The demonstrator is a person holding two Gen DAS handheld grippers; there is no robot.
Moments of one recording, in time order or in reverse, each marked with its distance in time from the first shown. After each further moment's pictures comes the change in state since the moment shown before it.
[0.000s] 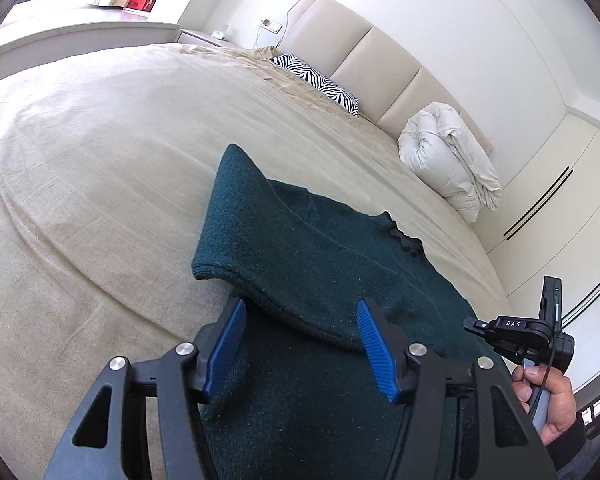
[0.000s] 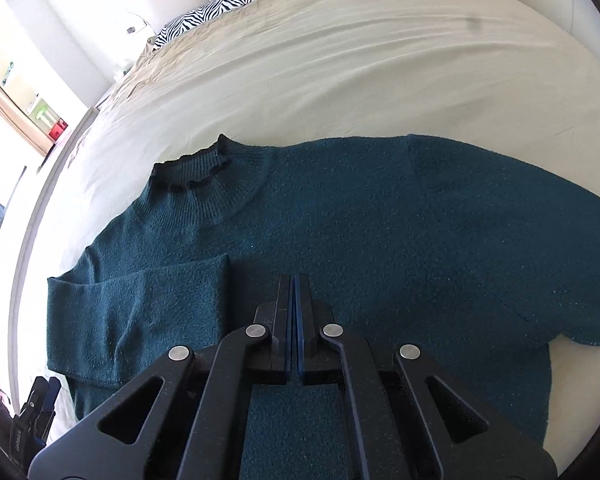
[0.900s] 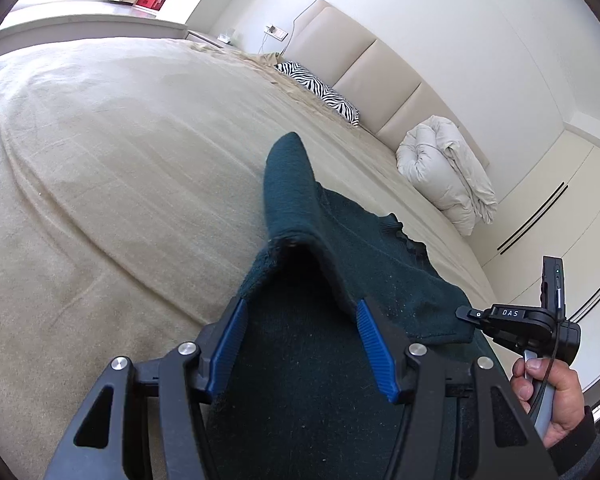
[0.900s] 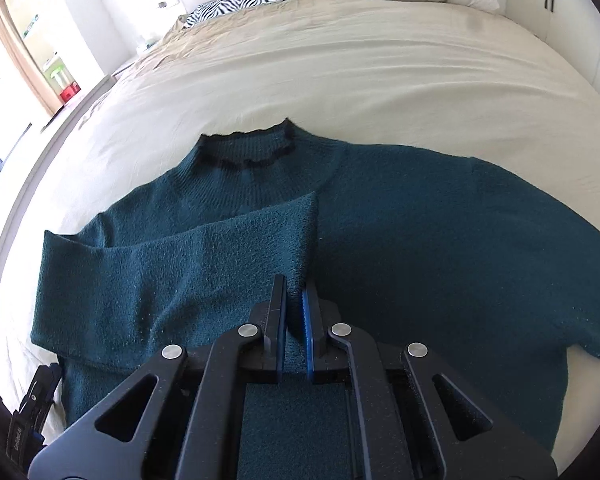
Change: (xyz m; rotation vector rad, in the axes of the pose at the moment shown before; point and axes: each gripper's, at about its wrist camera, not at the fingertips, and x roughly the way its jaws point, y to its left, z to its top) left arm 0.006 0.023 -0.019 -0.044 -0.041 -0.042; right arm 0.013 0.057 -0.012 -0.139 -0.034 -0.088
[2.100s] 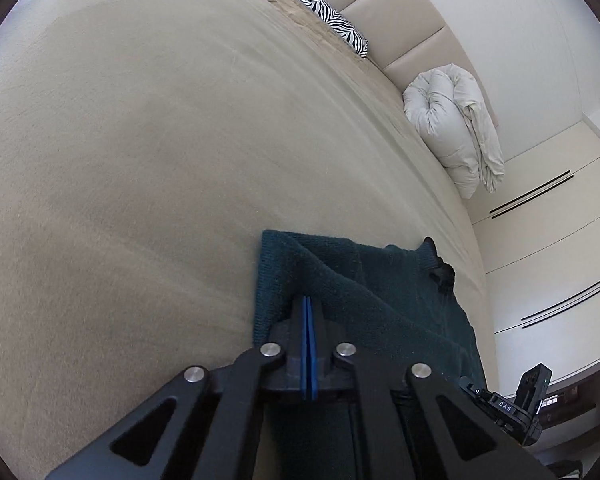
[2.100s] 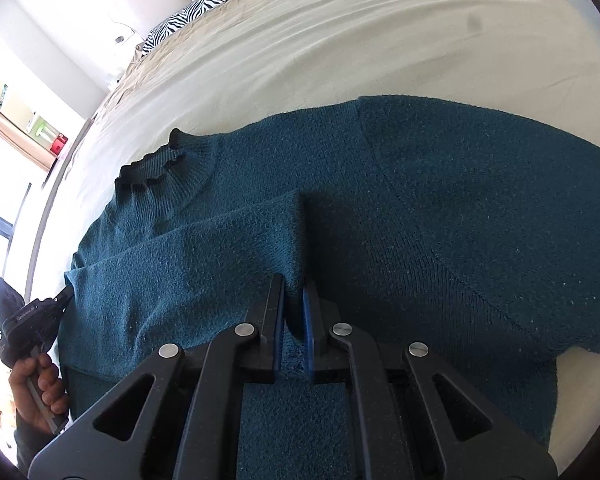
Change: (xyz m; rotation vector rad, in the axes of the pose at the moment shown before) left arm 0.149 0.028 0.122 -0.067 0.344 -0.087; right arm 0.013 -0.109 -0.014 0.208 0.038 0.095
